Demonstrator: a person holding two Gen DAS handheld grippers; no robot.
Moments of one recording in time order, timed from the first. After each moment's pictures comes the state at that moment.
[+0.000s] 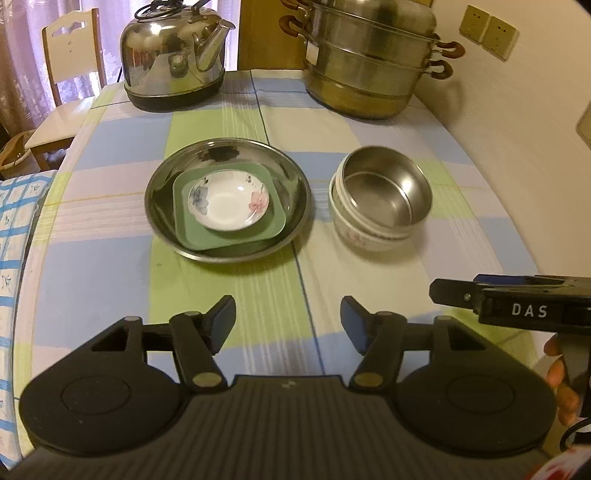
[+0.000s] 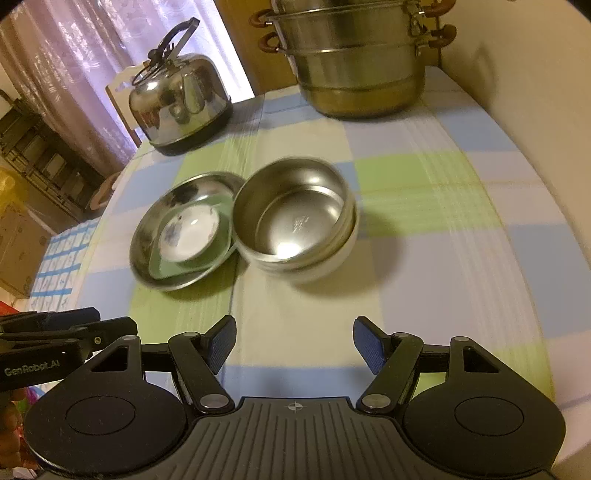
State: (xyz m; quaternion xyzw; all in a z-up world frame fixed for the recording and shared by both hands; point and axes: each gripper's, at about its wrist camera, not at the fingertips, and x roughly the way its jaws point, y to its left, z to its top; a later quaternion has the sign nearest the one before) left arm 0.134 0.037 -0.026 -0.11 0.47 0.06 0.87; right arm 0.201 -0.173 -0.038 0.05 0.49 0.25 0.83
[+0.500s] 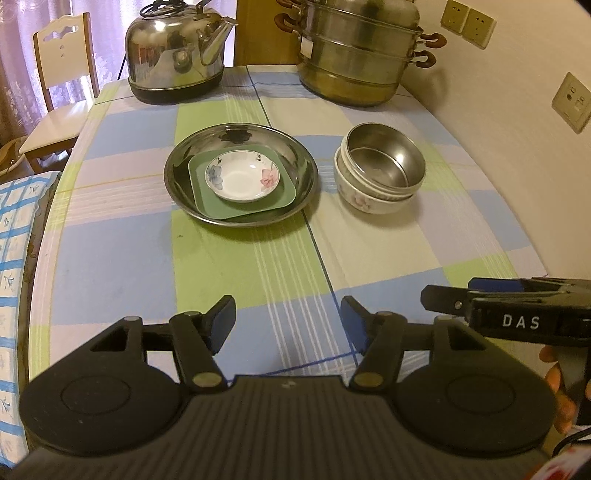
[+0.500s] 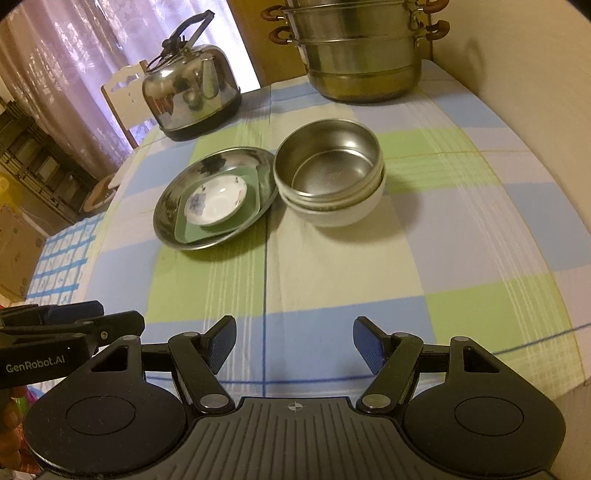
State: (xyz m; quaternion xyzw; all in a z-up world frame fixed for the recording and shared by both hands) left arm 0.081 0.056 -0.025 -0.10 0.47 0.03 0.88; right arm 0.127 -0.146 -0.036 0.05 0.49 0.23 0.84
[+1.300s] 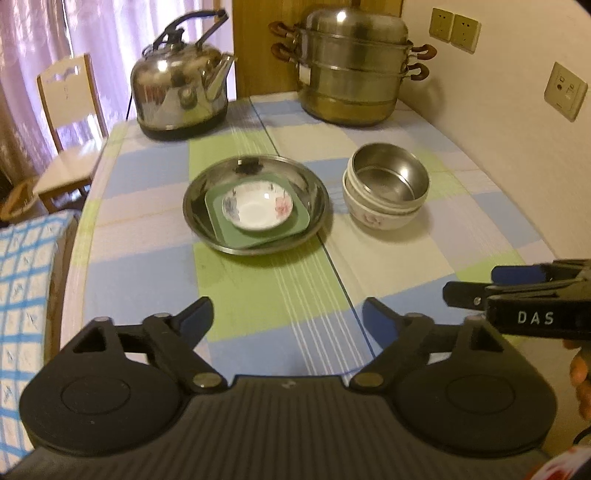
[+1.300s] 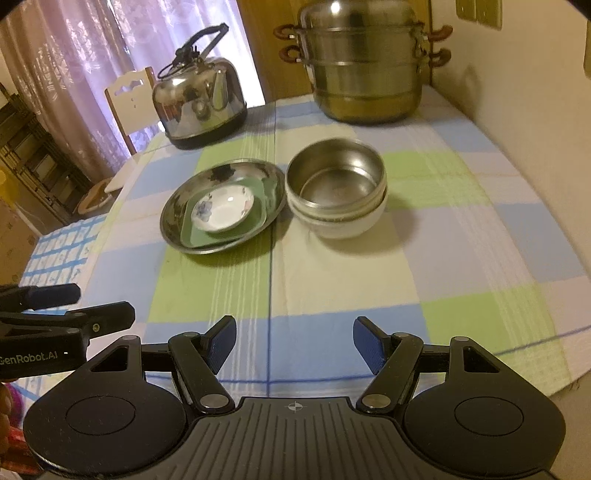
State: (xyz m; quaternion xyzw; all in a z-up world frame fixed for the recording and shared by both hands) left arm 0.072 0.052 -0.010 -0.04 0.42 0.05 0.90; right arm 0.114 -0.139 -0.023 0.02 0.45 0.22 0.87
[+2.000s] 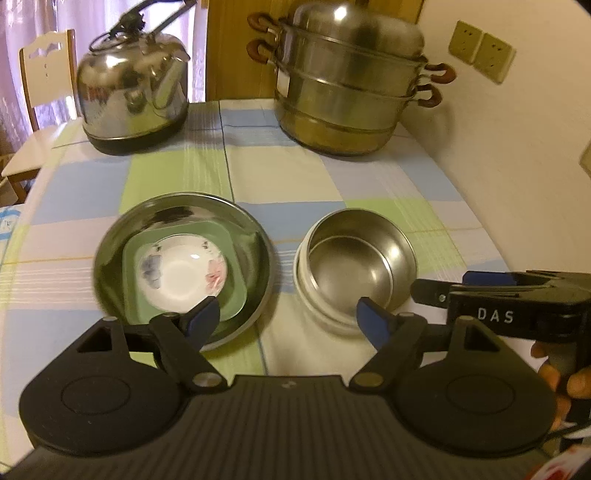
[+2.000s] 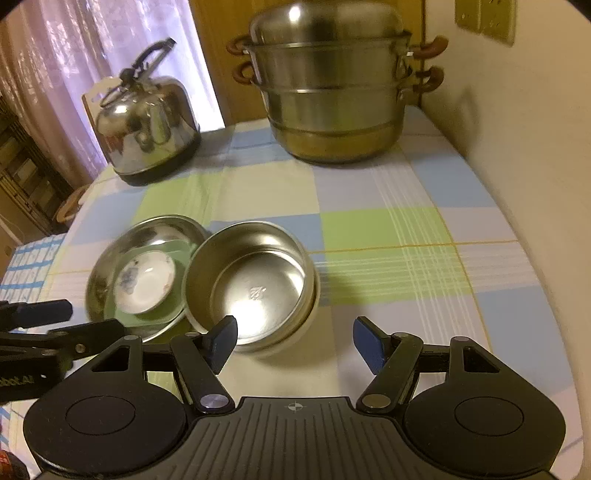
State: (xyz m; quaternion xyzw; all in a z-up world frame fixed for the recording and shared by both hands) left arm 0.232 0.023 -0.030 -0.11 0.44 0.04 0.89; right arm 0.281 -0.169 -0.039 0.01 0.46 0.22 0.86
